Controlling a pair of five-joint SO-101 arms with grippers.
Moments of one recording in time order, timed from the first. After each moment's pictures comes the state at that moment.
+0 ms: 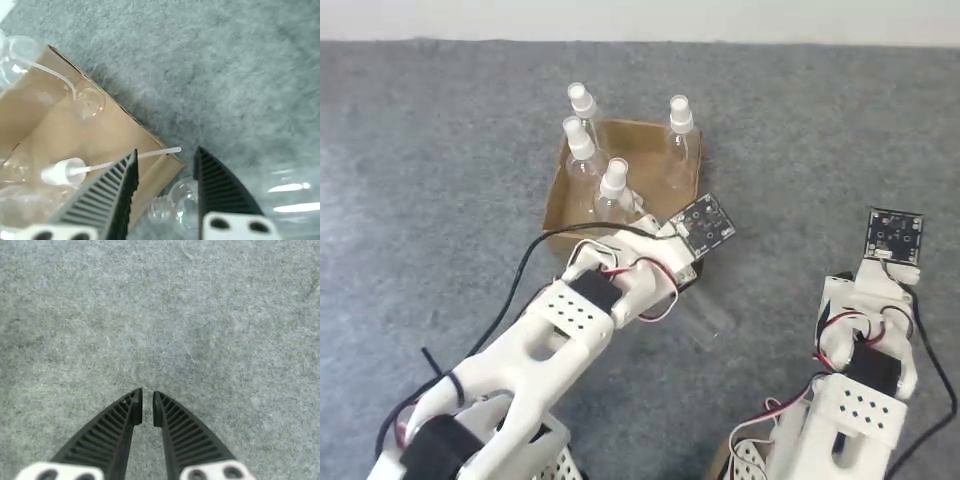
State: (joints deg) left arm 29.8 -23.3 55.7 27.8 -18.0; right arm 21.1 -69.5 73.6 49.1 12.6
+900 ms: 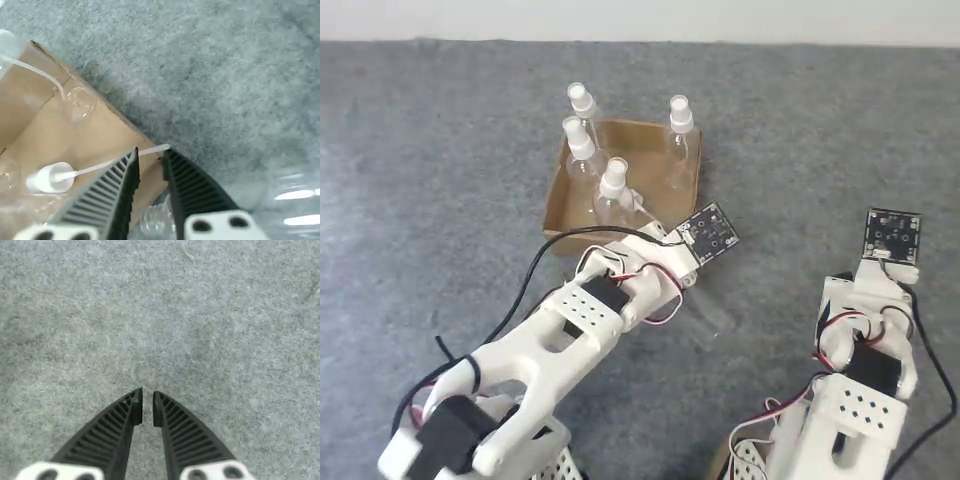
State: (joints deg) left arm 30.4 -16.5 58.2 18.0 -17.9; right arm 21.1 -69.5 73.6 49.1 13.6
